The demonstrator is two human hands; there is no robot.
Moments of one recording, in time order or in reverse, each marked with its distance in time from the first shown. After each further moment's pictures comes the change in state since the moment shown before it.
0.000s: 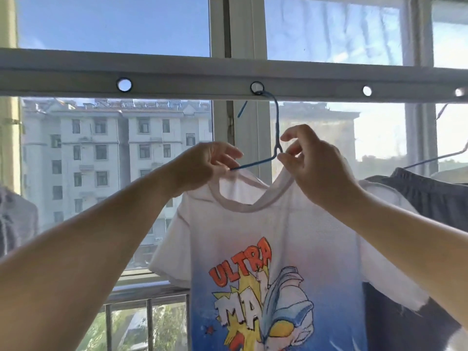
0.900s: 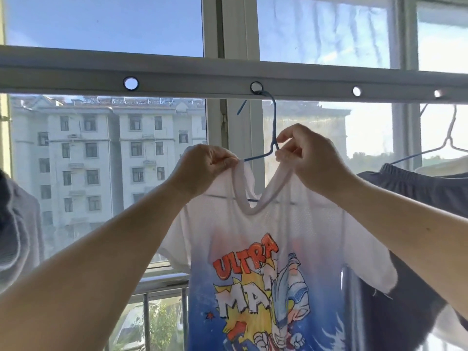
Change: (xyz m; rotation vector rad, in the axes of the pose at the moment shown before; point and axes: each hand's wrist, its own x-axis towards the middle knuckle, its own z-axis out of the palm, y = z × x) left_hand -0.009 0.004 0.023 0.212 0.317 0.133; right_hand 0.003 0.006 -0.011 0.169 -0.109 0.090
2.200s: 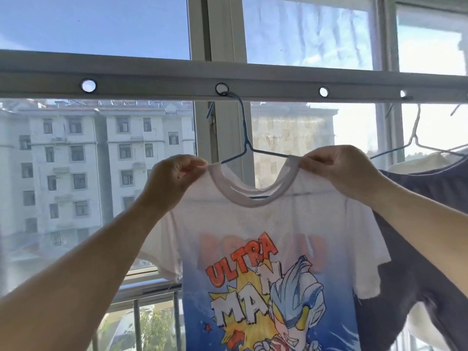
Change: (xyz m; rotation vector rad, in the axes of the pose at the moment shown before) left_hand -0.018 -0.025 0.002 -0.029 0.117 -0.071; right_hand -0.025 0.040 -0.045 -0.031 -0.099 0.144
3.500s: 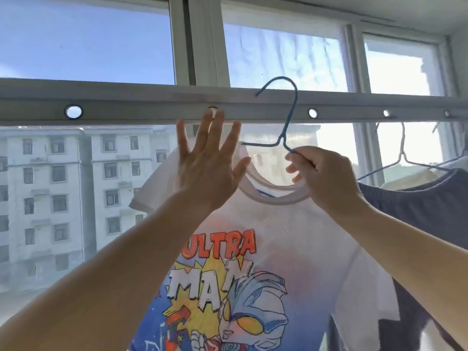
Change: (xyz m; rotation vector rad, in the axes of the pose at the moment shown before) left_hand 0.042 0.078 0.038 0.804 0.143 0.313; right_hand 0.006 -0.018 0.000 0.031 0.343 0.044
